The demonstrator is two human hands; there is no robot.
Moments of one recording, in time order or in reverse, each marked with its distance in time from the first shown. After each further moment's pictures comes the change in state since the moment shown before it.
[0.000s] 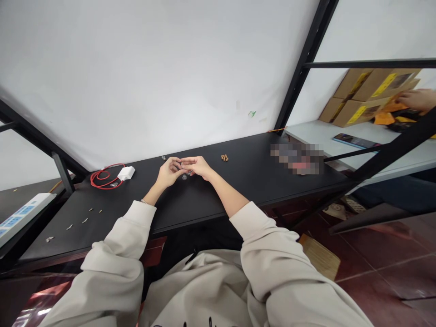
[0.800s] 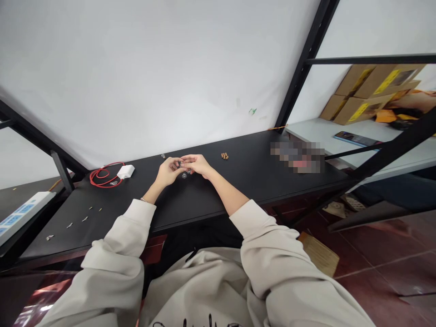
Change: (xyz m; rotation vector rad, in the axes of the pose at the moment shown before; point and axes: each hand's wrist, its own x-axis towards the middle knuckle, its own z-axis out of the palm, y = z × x) left_hand 0.000 0.002 -0.001 0.118 0.023 0.060; right_hand -0.001 -0.002 0.002 -0.006 0.028 0.012
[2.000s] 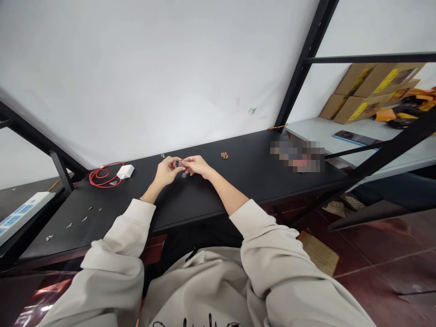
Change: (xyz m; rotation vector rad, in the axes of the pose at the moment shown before) left_hand 0.000 0.010 -0.005 0.068 0.025 0.049; right_hand 0.000 -0.002 0.004 -0.042 -0.015 0.094
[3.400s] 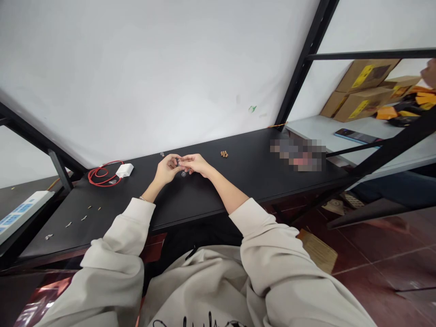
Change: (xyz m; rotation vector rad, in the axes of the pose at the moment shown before) left_hand -0.001 -0.008 0.004 -0.136 -0.026 -0.057; right_hand -0.003 0.000 -0.001 0.014 -0.065 -0.061
